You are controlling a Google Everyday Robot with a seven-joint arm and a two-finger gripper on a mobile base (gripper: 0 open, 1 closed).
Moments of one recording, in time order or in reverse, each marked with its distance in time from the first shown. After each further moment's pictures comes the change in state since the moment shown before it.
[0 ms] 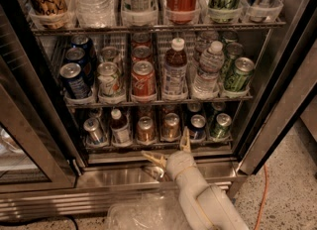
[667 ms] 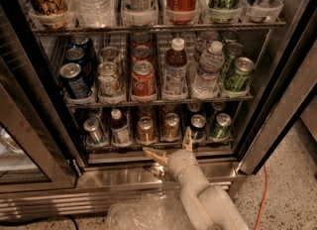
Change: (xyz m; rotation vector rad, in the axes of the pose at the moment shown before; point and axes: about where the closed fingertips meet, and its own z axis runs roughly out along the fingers) arm 0.003 -0.008 0.004 0.013 -0.004 0.097
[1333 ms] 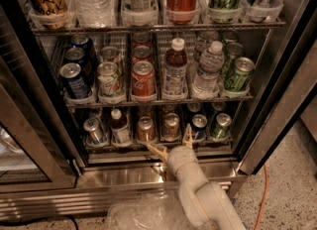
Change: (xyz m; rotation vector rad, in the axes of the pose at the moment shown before) arm -0.001 -0.012 0.011 0.055 -0.011 -0.004
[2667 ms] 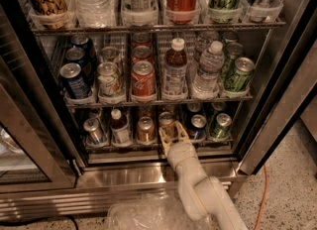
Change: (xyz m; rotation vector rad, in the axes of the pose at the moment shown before) arm -0.001 -0.005 0.014 0.013 0.011 -0.023
